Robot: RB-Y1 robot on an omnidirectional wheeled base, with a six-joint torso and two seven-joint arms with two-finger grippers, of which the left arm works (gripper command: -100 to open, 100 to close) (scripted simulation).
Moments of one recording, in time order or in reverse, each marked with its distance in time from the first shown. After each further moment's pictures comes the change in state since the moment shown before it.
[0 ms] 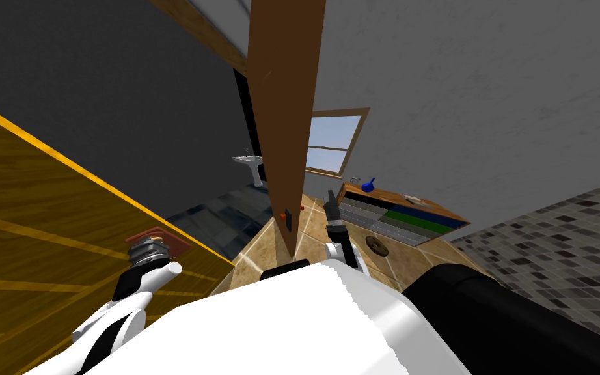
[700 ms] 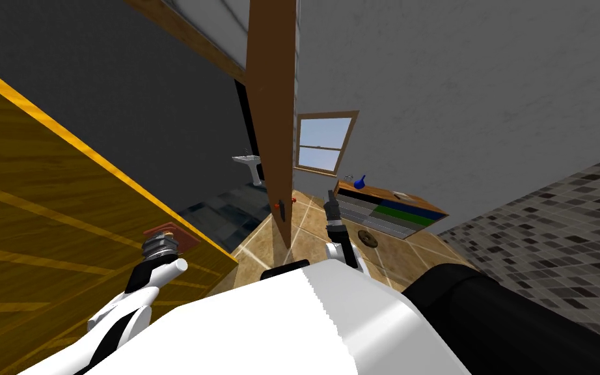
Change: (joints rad) arm -0.017 -0.006 -0.054 0.005 -0.028 -0.001 0.038
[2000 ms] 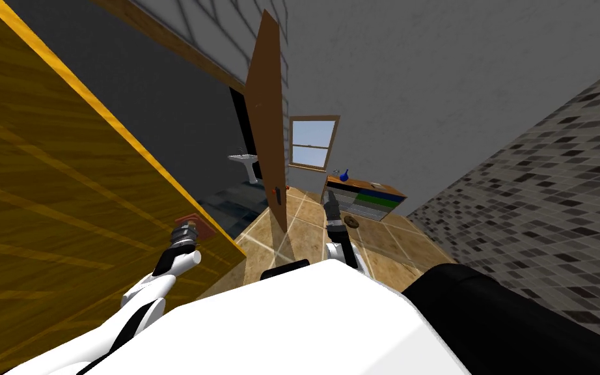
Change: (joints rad) arm -0.038 -0.028 -0.125 -0.018 -0.062 -0.001 0.073
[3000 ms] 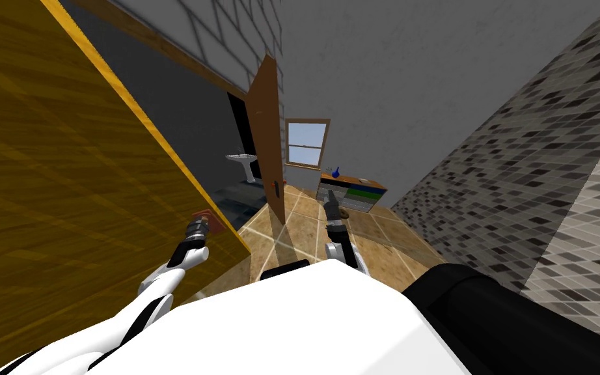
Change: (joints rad) arm -0.025 -0.016 -0.090 -0.006 -0.042 -0.004 0.054
